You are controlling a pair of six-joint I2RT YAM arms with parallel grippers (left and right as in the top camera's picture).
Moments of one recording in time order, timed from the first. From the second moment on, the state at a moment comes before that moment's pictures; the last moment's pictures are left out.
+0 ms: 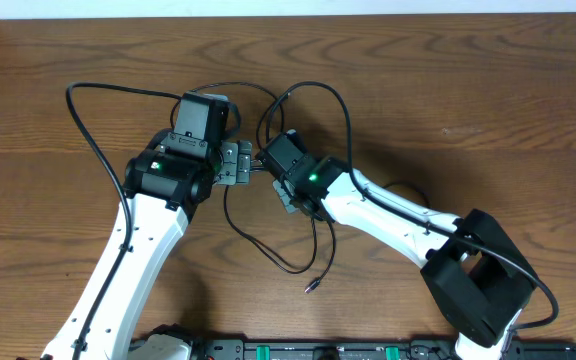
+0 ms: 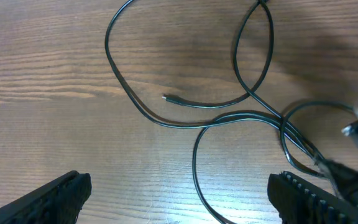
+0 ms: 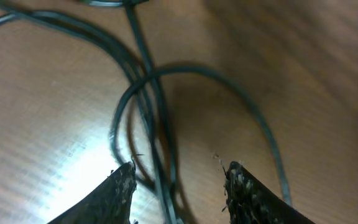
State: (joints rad) left arm -0.30 1.34 1.19 -0.88 -0.21 -0.15; right arm 0.83 1.92 1.34 -0.59 0.26 0.33
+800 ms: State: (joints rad) left arm -0.30 1.34 1.19 -0.88 -0.21 -0.15; right arm 0.64 1.92 1.19 -0.66 0.26 0.40
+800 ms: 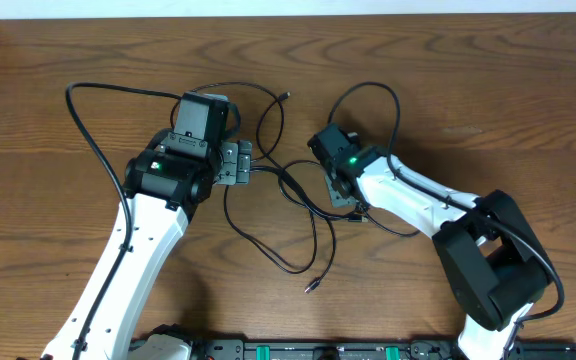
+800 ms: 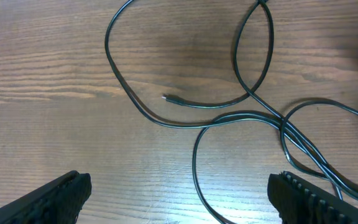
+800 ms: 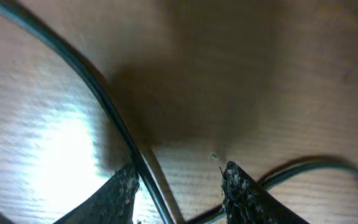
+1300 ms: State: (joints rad) left arm -0.30 1.34 1.19 -0.88 -0.21 -0.15; right arm 0.66 1.92 1.17 -0.64 0.24 0.41
